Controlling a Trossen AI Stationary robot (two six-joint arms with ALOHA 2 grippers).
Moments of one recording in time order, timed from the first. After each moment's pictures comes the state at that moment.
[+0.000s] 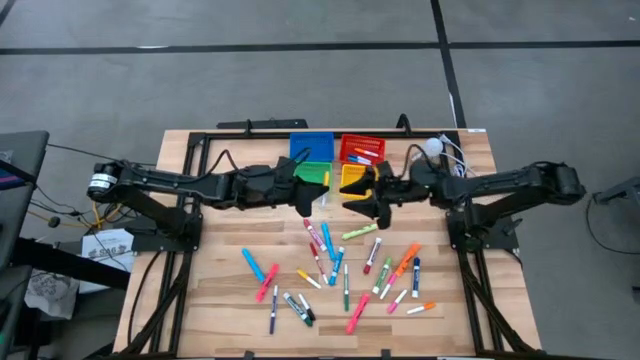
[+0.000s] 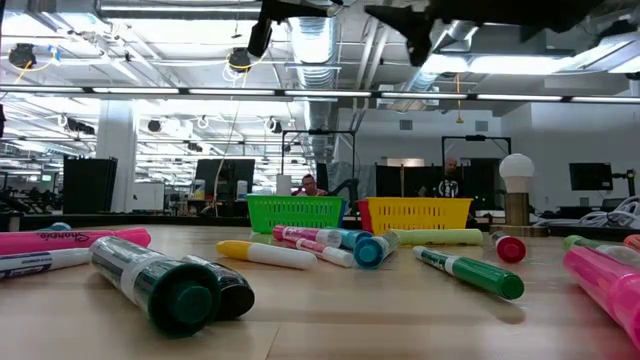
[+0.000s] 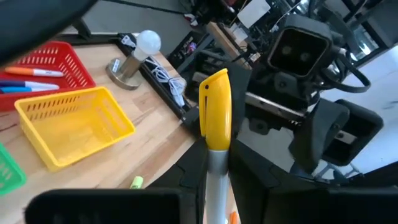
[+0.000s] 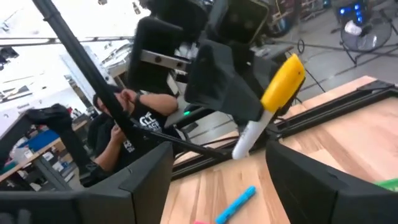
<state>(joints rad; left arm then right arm) -0.07 1.38 1.06 0.10 -0.29 -0.79 -0.06 1.21 0.70 0.55 -0.20 0.44</state>
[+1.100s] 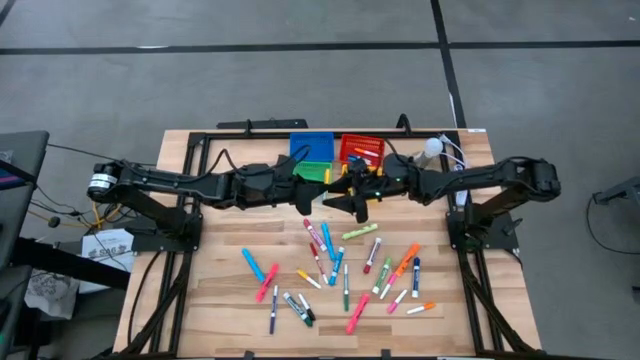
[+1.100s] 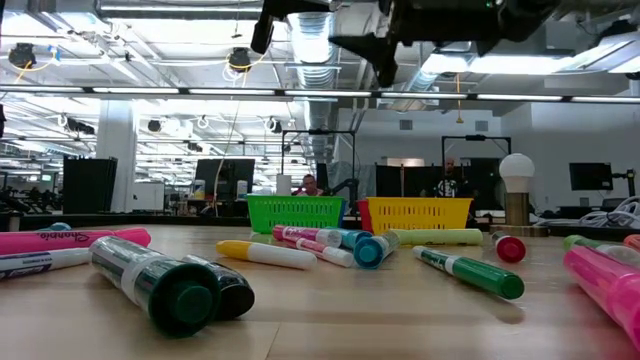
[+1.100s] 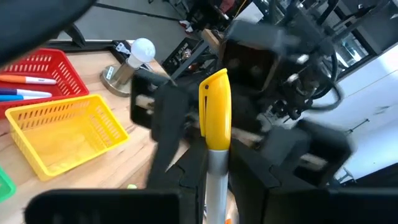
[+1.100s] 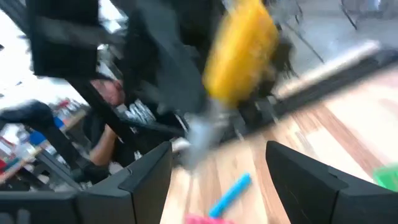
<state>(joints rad) -0.07 1.38 1.06 0.14 -0.29 -0.79 -0.12 1.42 0.83 0.52 -0.29 0.49</state>
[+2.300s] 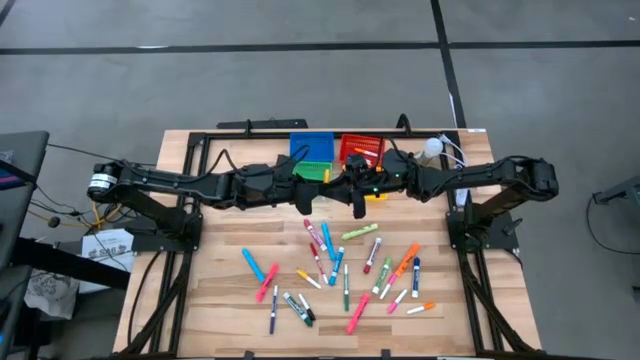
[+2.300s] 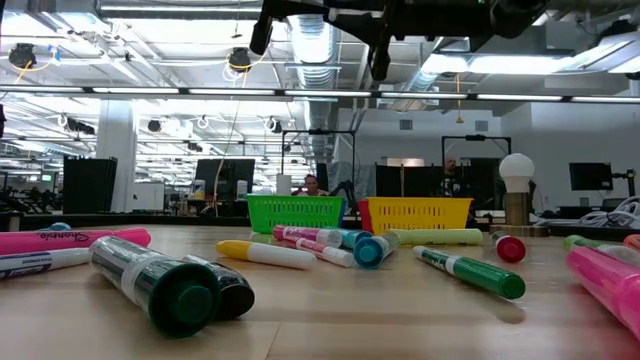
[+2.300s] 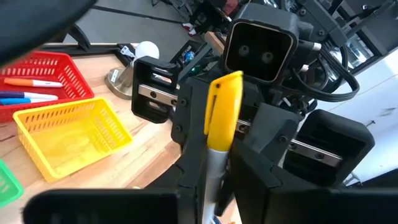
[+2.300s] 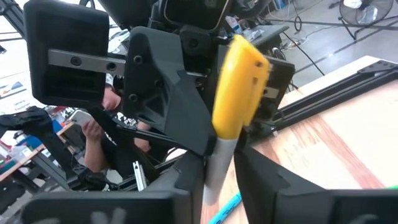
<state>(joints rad) -0.07 1.38 1.06 0.13 -0.31 -0.79 -0.13 1.43 0.87 0.53 -0.29 0.47</state>
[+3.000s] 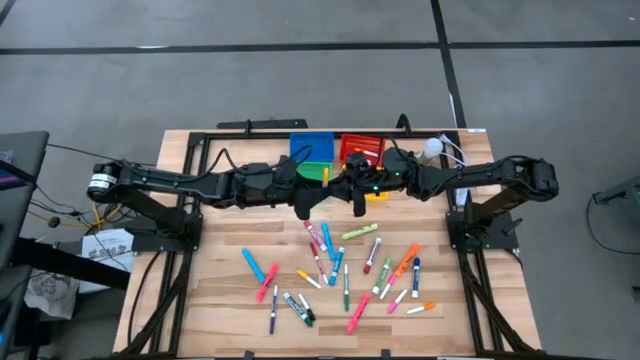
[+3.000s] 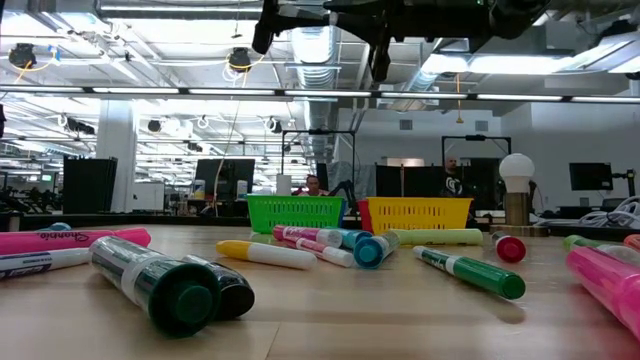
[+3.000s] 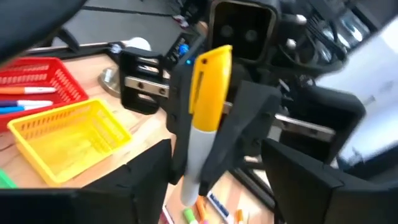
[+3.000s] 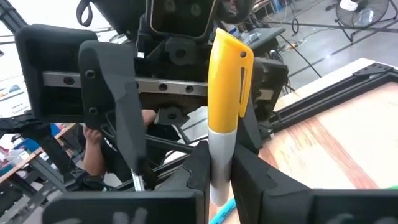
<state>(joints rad) -0.07 1.38 1.06 0.12 -0.24 -0.68 -0.16 1.43 0.87 0.53 -0.29 0.48</state>
